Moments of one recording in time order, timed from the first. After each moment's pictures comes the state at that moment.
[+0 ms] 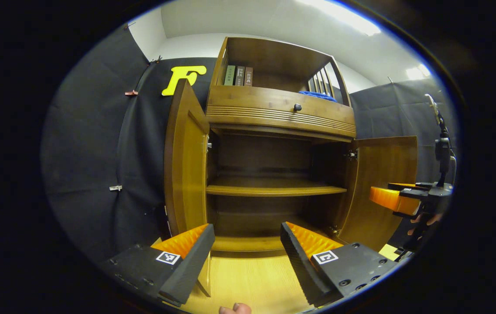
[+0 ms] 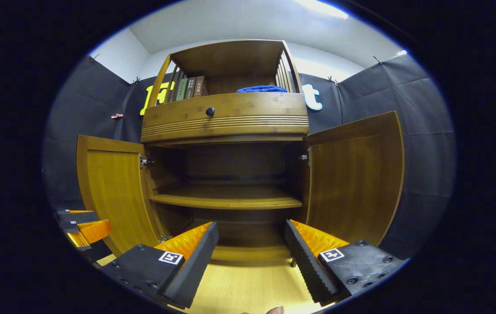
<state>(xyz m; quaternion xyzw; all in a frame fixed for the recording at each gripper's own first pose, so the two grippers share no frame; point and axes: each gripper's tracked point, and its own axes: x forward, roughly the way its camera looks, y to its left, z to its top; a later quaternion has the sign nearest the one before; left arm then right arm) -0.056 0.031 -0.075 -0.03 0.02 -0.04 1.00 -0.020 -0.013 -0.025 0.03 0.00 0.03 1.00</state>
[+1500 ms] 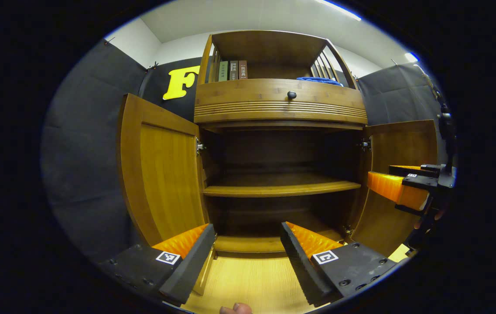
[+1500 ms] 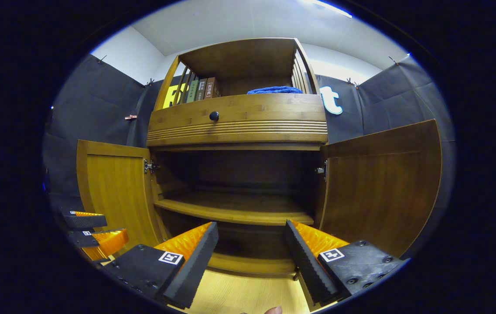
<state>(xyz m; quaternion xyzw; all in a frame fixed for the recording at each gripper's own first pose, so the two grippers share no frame) -0.022 -0.022 -0.065 0.02 0.04 0.03 1.00 0.031 -0.020 -0.002 0.02 -0.01 0.11 0.99</state>
